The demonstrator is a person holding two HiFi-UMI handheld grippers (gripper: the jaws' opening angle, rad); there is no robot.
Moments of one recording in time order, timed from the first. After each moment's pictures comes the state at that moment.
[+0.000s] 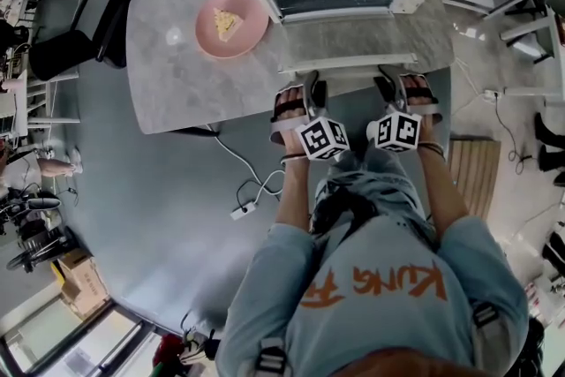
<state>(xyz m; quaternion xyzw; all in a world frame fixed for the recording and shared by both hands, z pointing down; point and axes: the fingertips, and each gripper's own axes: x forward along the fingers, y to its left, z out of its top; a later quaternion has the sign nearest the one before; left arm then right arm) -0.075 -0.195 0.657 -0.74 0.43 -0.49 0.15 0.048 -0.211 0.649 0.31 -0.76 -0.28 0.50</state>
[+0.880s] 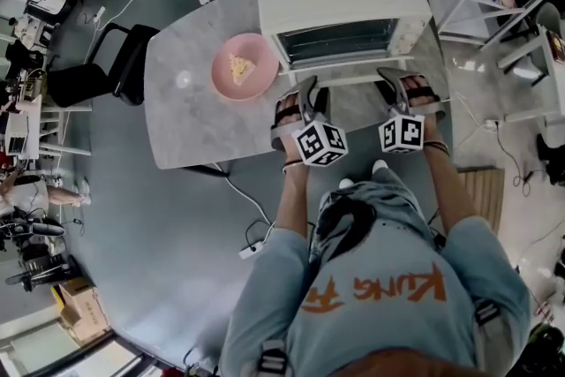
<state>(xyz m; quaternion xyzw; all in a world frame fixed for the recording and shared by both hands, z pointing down) -0.082 -0.264 0.576 -0.76 0.46 -0.42 0.16 0.041 -0.280 0.578 0.33 -0.74 -0.36 0.46</state>
